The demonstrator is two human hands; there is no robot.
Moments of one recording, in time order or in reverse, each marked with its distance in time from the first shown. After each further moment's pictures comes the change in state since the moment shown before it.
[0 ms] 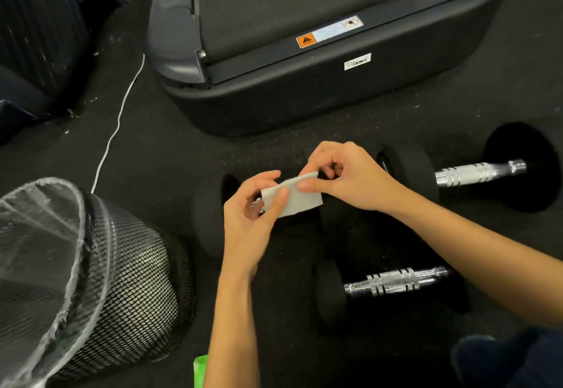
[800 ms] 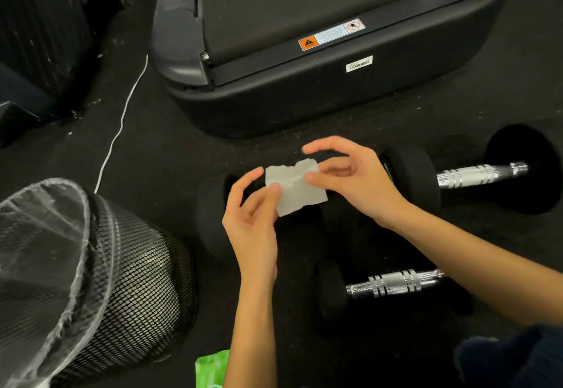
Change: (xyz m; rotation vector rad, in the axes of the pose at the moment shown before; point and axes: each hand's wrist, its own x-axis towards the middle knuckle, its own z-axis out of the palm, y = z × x) left_hand -0.013 0.015 0.024 -0.256 0.324 -0.166; right_hand -0.014 -0.005 0.007 0.388 0.161 0.192
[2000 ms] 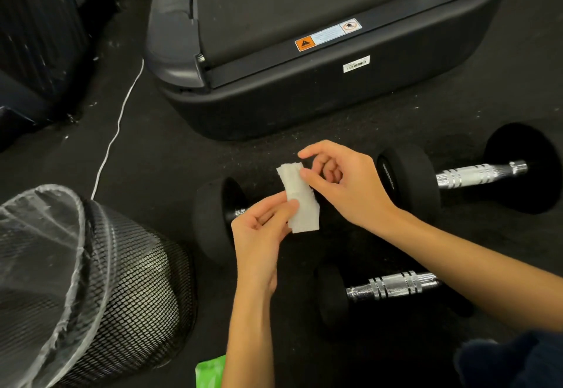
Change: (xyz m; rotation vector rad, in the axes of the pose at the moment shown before) left_hand -0.003 -0.001 -0.004 -0.017 -0.160 -0.243; right_hand 0.004 0.004 0.011 -0.379 0.133 -0.282
